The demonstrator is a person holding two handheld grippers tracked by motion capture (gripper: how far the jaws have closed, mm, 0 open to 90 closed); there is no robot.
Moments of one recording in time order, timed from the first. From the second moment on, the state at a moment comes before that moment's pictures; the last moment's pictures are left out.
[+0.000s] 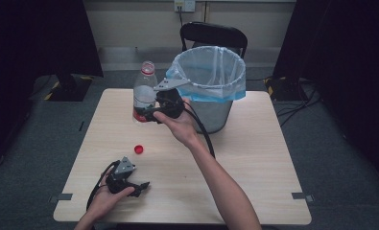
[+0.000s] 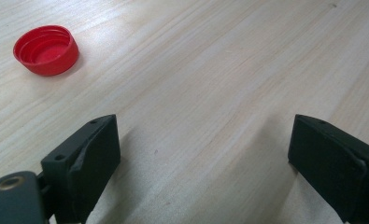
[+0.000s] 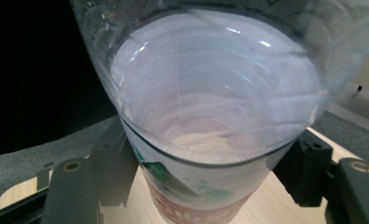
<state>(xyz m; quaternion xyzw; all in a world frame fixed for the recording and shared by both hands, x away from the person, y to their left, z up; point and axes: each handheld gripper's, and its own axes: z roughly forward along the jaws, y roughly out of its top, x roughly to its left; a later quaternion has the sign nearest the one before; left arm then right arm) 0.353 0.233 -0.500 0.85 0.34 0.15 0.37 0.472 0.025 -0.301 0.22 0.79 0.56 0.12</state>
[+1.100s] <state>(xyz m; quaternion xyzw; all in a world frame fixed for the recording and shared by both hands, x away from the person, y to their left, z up) 0.353 0.233 -0.501 0.85 0.34 0.15 0.37 0.488 -0.033 -0.233 0.25 0.72 0.63 0.17</state>
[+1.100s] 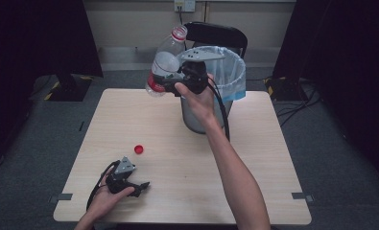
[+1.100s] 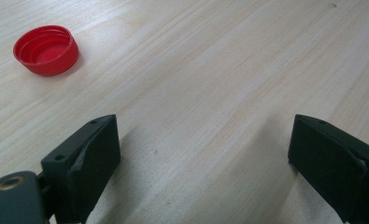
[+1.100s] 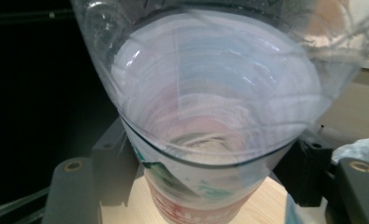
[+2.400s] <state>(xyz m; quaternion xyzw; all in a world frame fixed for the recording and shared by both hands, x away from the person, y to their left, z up) 0.353 0.233 -0.501 0.85 0.34 0.15 0.37 0.546 -0.112 -0.229 0.38 0.65 0.61 0.24</state>
